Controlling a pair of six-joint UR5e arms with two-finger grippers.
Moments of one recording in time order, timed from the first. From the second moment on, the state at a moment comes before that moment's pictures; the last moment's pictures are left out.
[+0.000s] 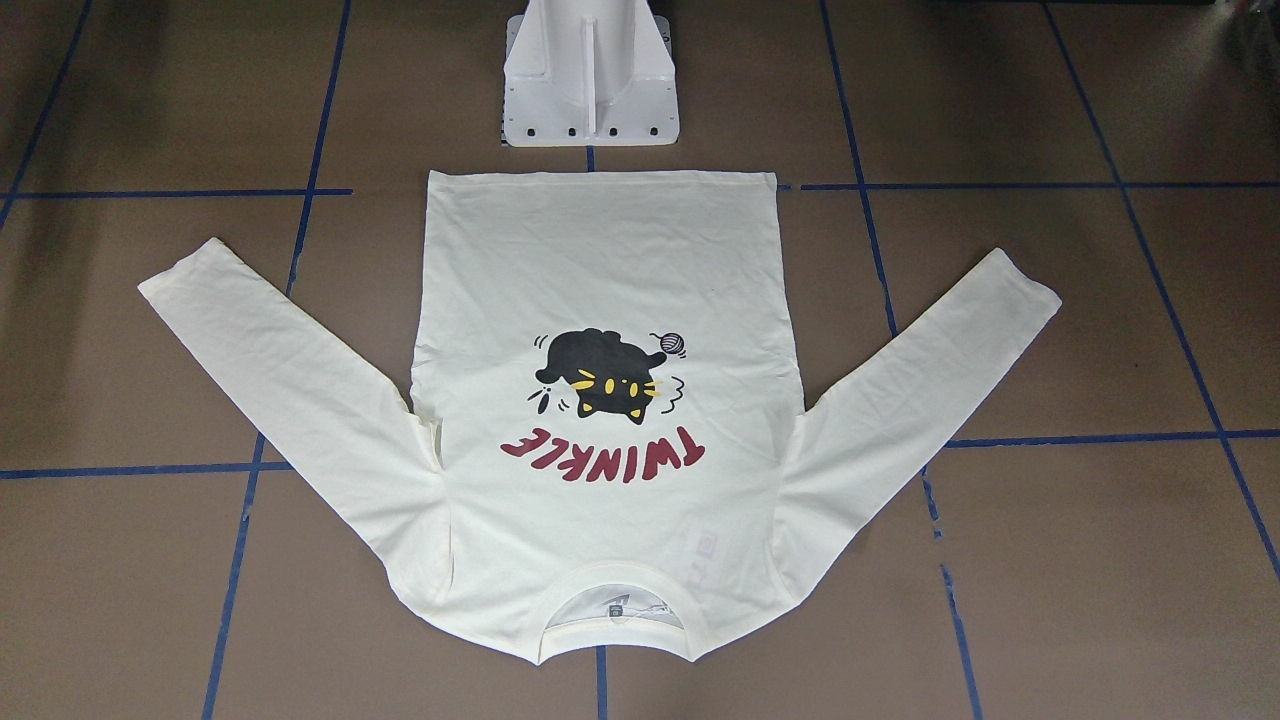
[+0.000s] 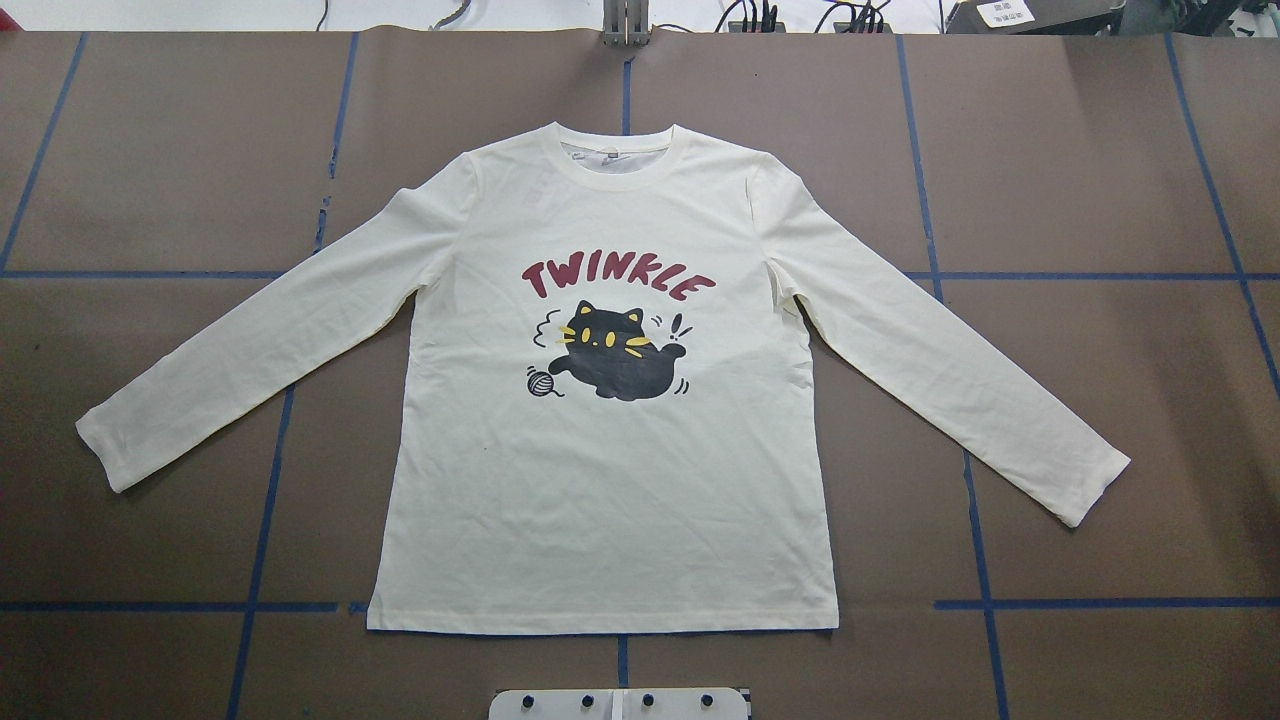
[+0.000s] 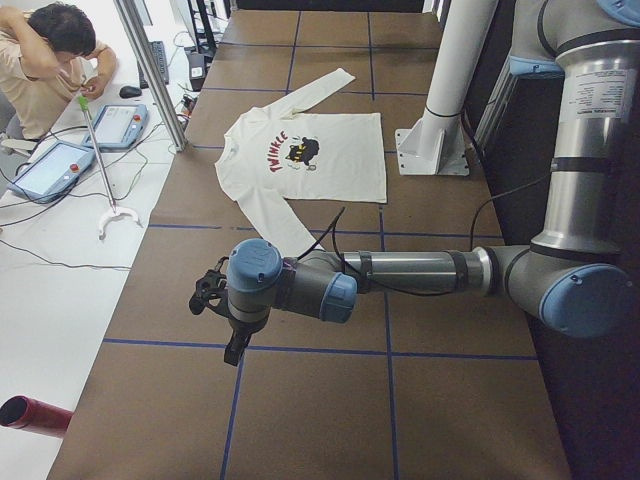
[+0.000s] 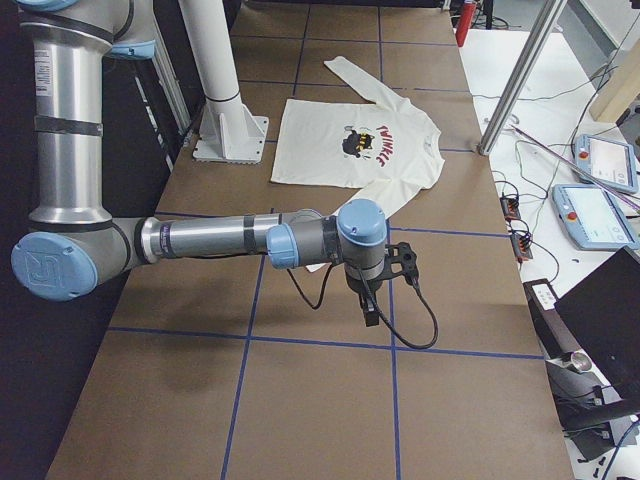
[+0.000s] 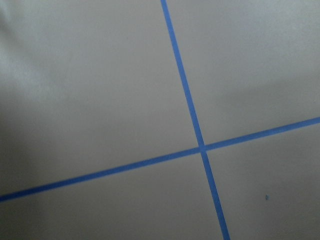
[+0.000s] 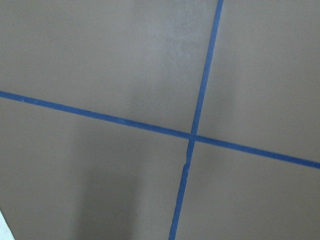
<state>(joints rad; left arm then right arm) -1.65 -1.60 -1.52 -1.86 -2.36 0.15 1.55 -1.63 1.74 -1.42 2.32 -0.04</state>
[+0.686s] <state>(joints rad) -1.65 -1.60 -1.53 -1.89 -2.37 0.15 1.52 -1.61 1.71 -1.24 2.34 0.09</state>
